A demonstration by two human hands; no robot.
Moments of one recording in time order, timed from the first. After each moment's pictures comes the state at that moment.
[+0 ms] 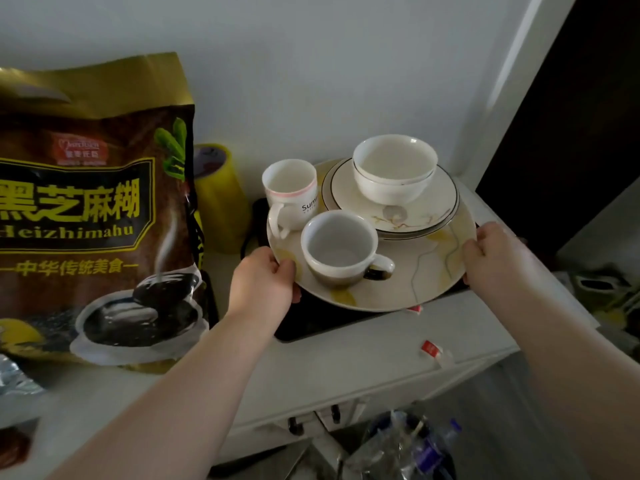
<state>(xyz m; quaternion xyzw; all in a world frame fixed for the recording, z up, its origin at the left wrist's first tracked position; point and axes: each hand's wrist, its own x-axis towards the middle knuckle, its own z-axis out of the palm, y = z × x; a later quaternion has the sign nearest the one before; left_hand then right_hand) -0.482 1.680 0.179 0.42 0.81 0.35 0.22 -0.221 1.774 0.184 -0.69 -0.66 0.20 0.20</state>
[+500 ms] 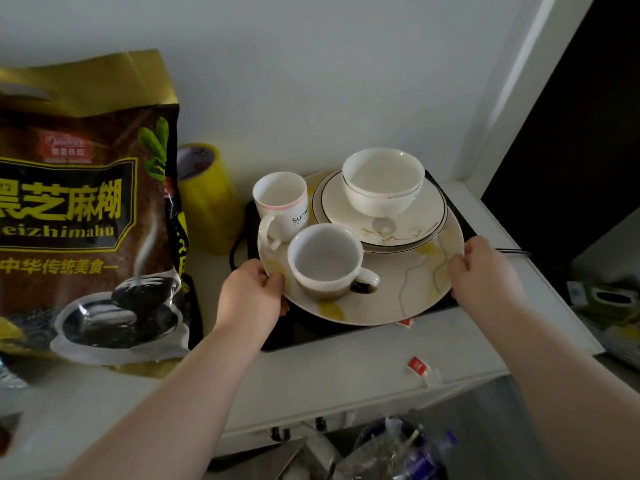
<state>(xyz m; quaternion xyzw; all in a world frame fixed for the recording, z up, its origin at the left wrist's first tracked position) -0.472 1.689 0.162 0.38 0.83 0.35 0.21 -0.212 1.805 0.148 -0.67 -0.68 0.23 0.20</state>
